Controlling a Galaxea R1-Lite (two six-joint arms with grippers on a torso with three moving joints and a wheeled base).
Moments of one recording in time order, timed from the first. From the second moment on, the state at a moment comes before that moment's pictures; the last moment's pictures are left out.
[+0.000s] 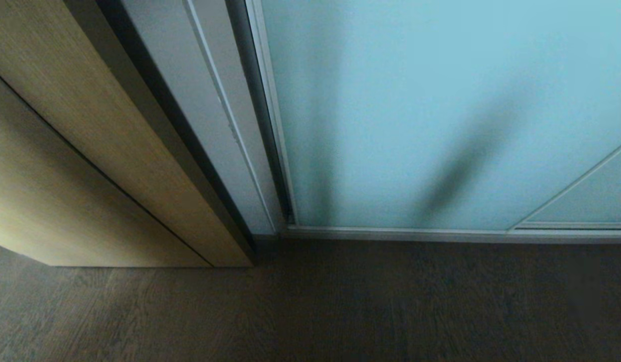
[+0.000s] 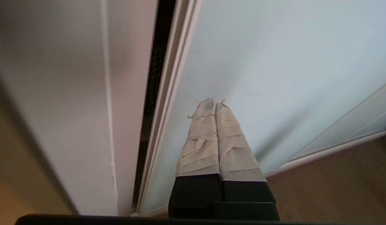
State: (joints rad) left arm -0.49 1.36 -1.71 0.03 -0.01 -0.07; right arm 0.00 0.00 0.00 0.00 0.00 0.02
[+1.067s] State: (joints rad) left arm -0.63 1.58 -1.88 -0.34 0.16 0.08; right arm 0.00 0.00 0.00 0.00 0.00 0.02
